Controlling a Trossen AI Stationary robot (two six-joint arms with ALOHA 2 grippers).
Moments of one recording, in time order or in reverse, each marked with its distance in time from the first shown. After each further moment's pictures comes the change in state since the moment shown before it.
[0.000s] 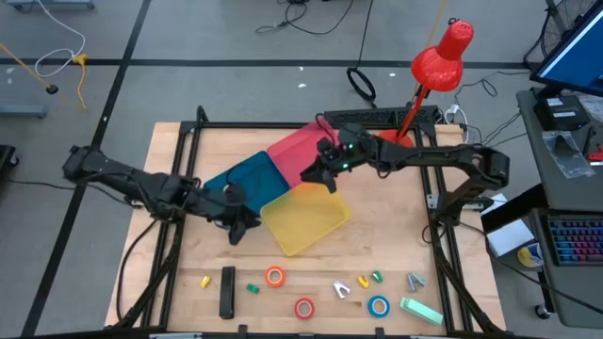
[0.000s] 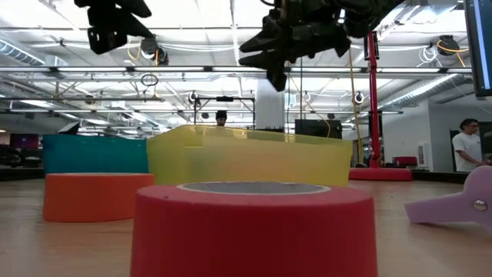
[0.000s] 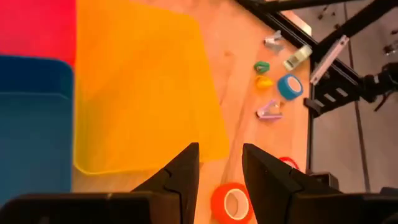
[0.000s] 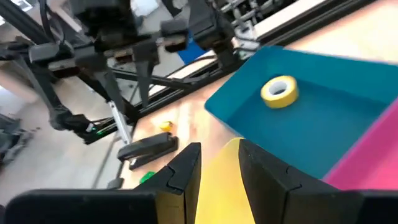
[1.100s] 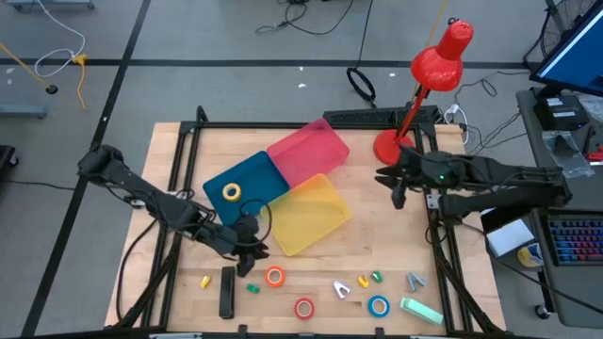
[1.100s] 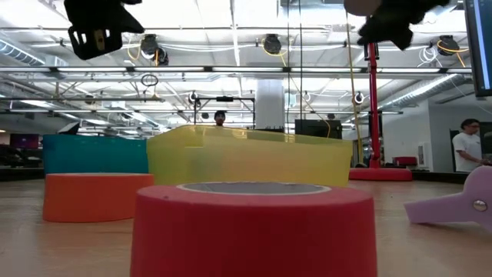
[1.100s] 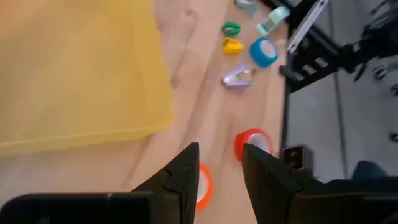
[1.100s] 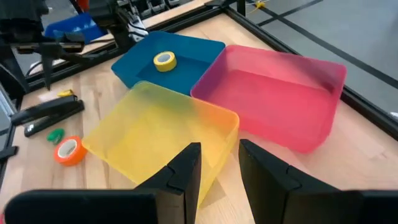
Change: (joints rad) left arm -0.203 0.243 0.000 0.215 -0.055 -0.152; right arm 0.291 -0.842 -0.226 -0.791 0.785 -0.026
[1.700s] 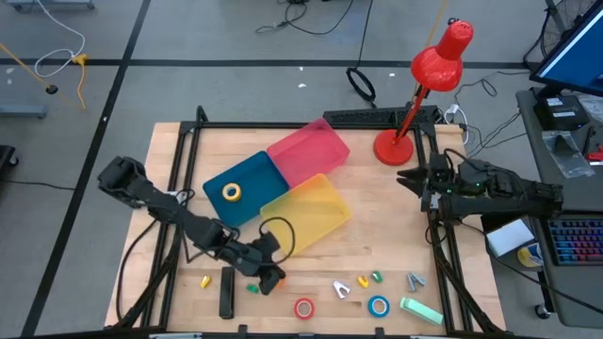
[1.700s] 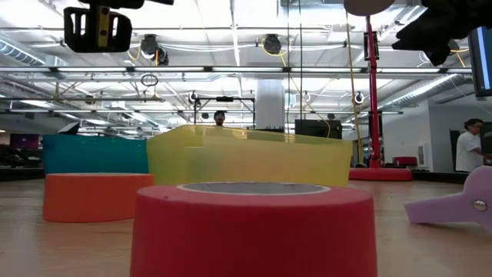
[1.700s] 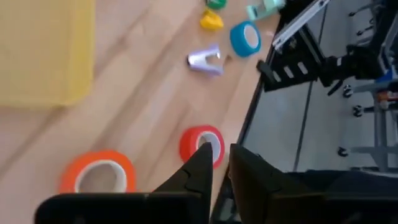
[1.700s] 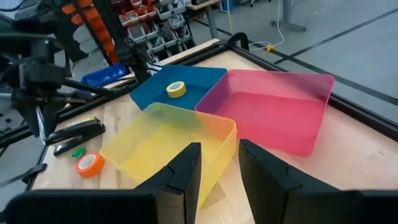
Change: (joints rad) left arm -0.033 0.285 0.212 0.045 0.104 -0.276; right arm 0.000 -0.459 -0.242 0.002 -0.007 -0.003
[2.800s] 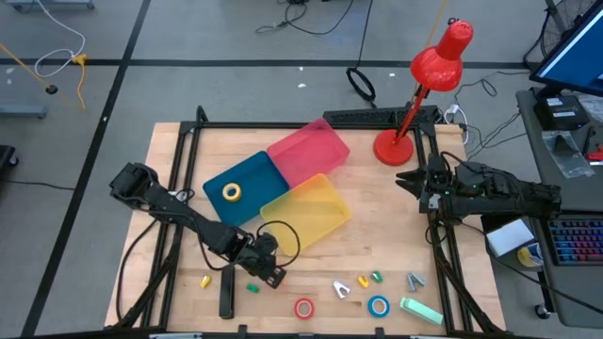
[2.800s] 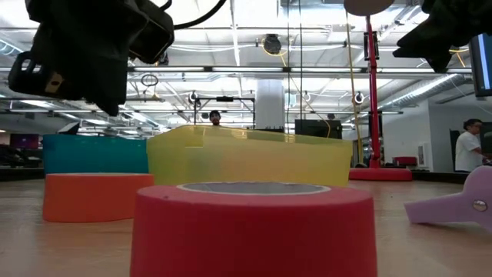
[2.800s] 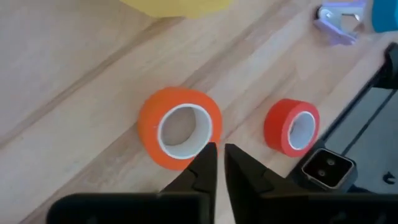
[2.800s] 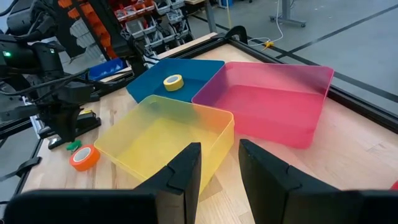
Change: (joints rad) left arm 0.040 0.117 0.026 -0.255 0.119 -0.284; right arm 0.000 -0.019 -0.036 -0.001 0.001 -0.002
